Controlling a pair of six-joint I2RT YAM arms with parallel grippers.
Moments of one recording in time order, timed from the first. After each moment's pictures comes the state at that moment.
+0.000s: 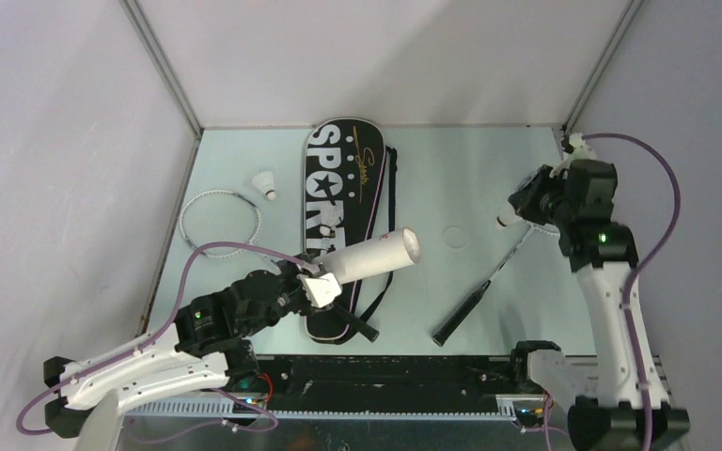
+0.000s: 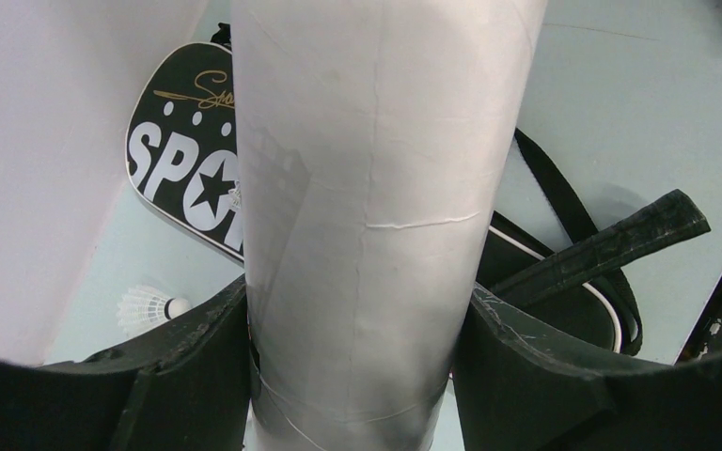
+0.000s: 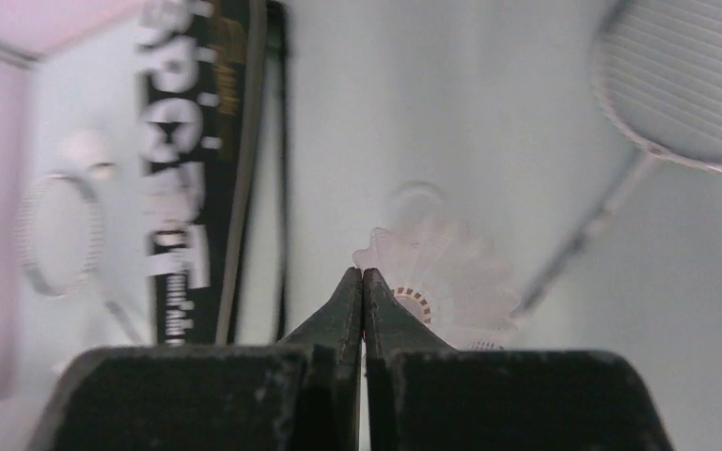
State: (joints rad) left arm -1.13 0.56 0.65 -0.50 -0.31 0.44; right arm -0.02 1.05 1.19 -0.76 -0.14 0.37
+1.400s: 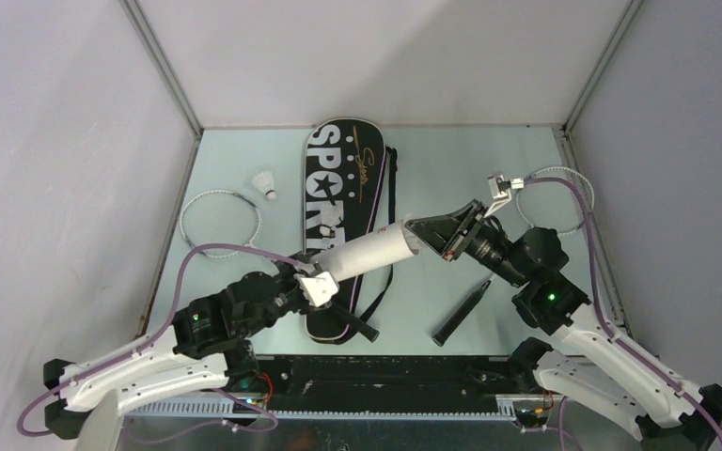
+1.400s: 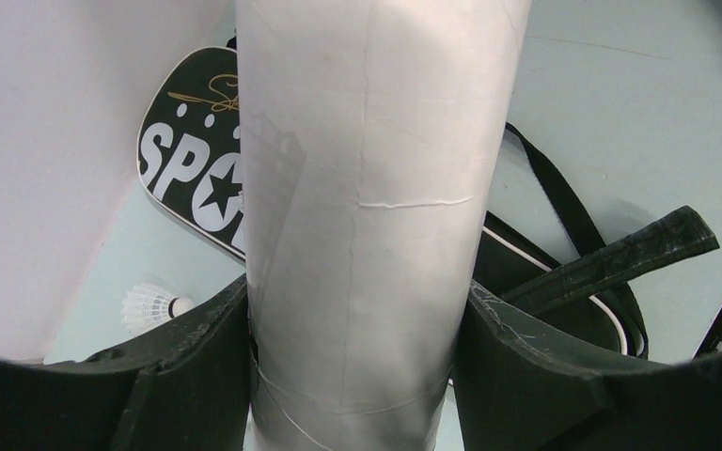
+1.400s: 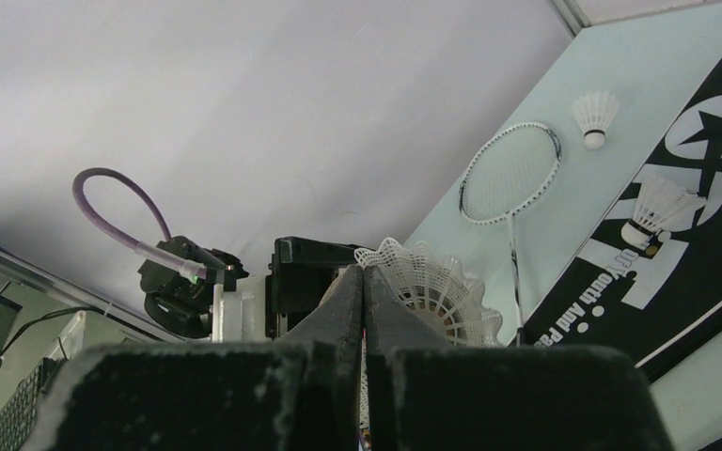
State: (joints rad) left arm -1.13 0.53 0.63 -0.47 -0.33 0.43; right arm 0.72 0.73 0.69 0.24 -0.24 0.87
